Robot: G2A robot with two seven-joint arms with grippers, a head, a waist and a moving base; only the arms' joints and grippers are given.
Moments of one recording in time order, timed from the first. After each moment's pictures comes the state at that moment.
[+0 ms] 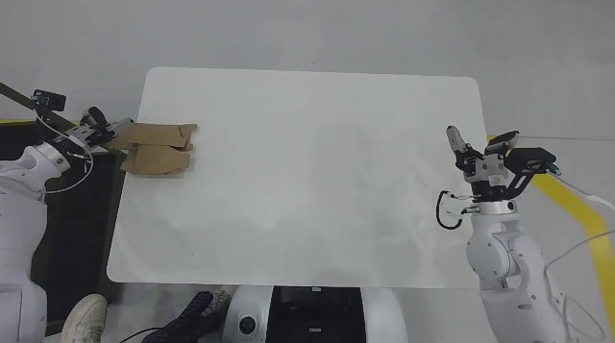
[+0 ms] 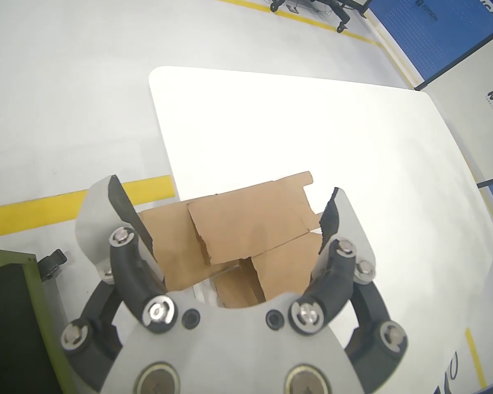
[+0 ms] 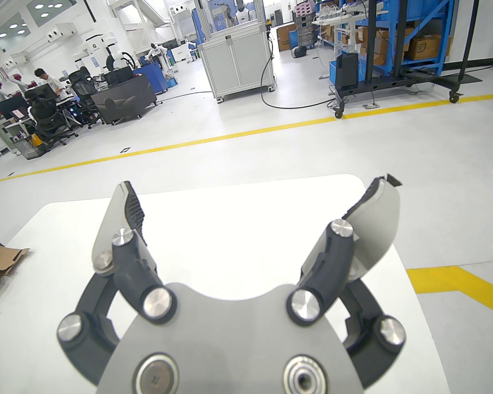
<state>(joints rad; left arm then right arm) 0.96 -0.75 -1.51 -0.64 0.62 -1.01 -0.30 -1.65 -1.19 1.52 -1.84 -0.96 -0.07 -0.25</state>
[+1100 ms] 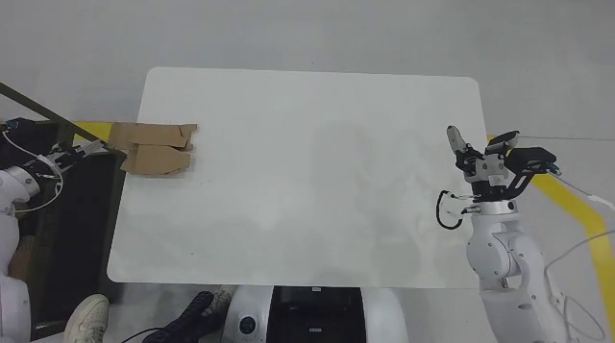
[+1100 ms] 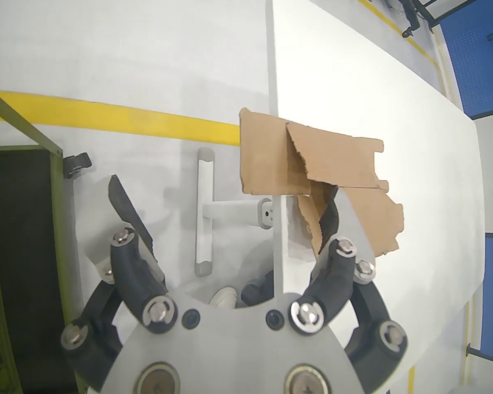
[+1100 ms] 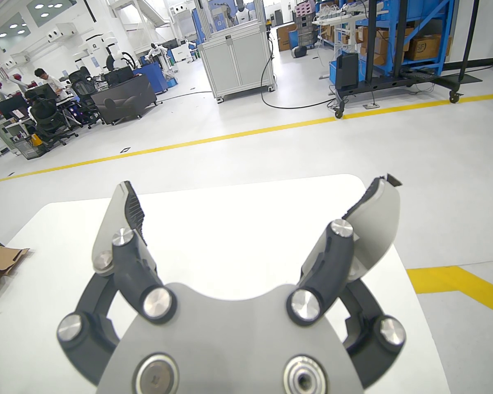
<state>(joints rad) 0.88 -0.70 -1.56 -0.36 0.52 -0.93 -0.58 -1.65 -1.19 1.52 -1.84 -0.96 -0.07 -0.25</state>
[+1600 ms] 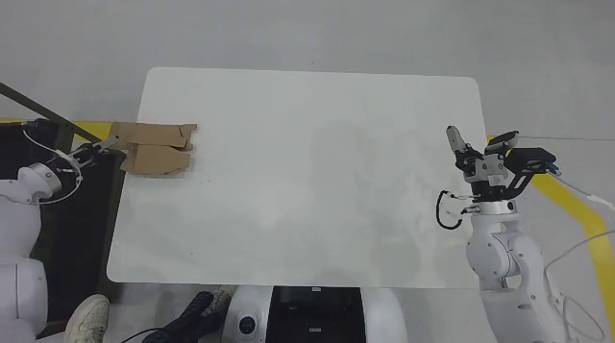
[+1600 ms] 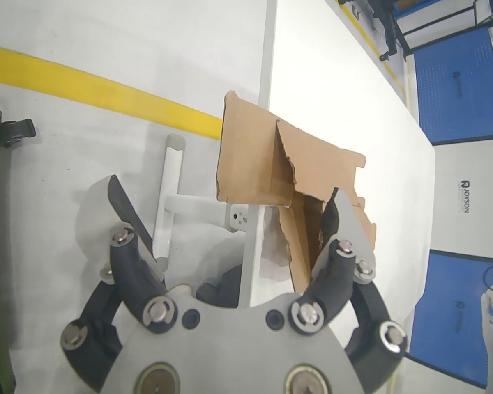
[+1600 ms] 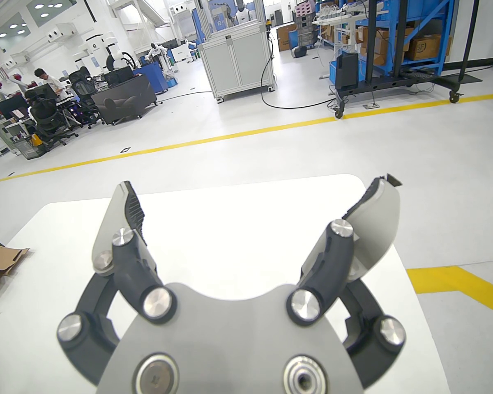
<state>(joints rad) 0.76 -0.78 -1.51 -0.22 0.34 -0.86 -0.70 -1.65 -1.19 1.52 -1.84 -0.96 -0.07 -0.25</state>
